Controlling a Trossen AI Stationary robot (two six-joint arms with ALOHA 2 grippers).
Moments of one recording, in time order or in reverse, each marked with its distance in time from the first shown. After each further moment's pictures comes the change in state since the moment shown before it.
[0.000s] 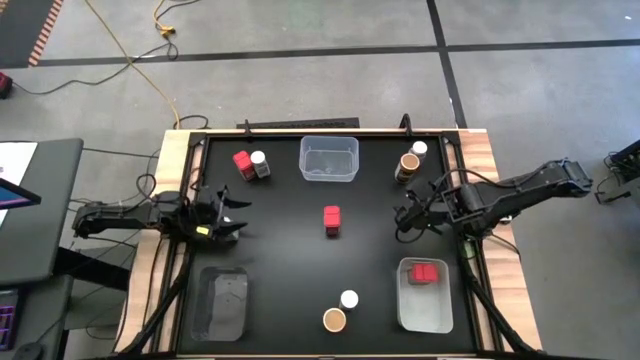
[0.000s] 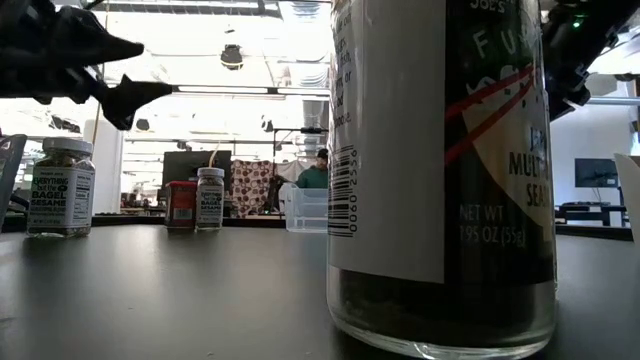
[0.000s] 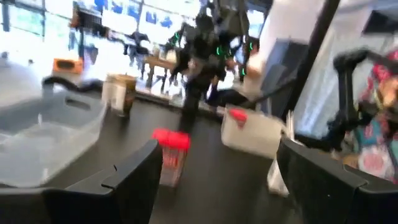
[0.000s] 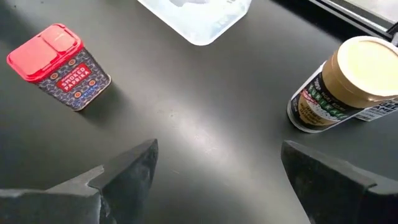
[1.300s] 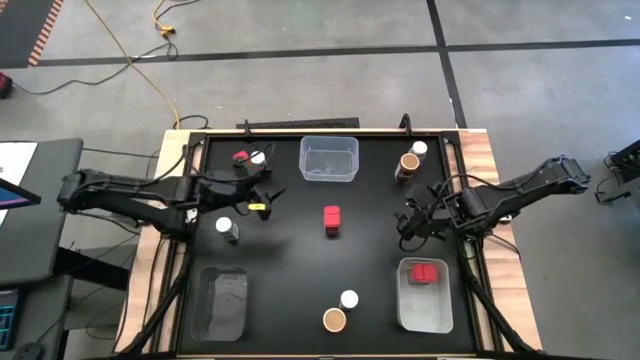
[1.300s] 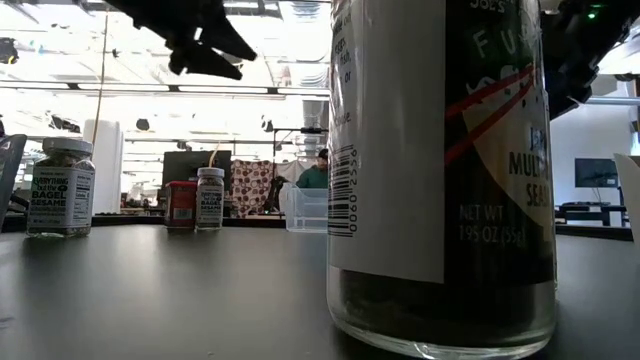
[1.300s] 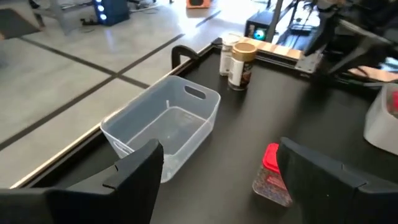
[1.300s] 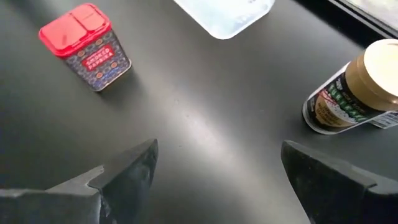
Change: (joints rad) left arm 0.002 0.966 0.734 -0.217 -0.467 0.038; right arm 0.076 0.000 0.000 -0.004 -0.005 -0.024
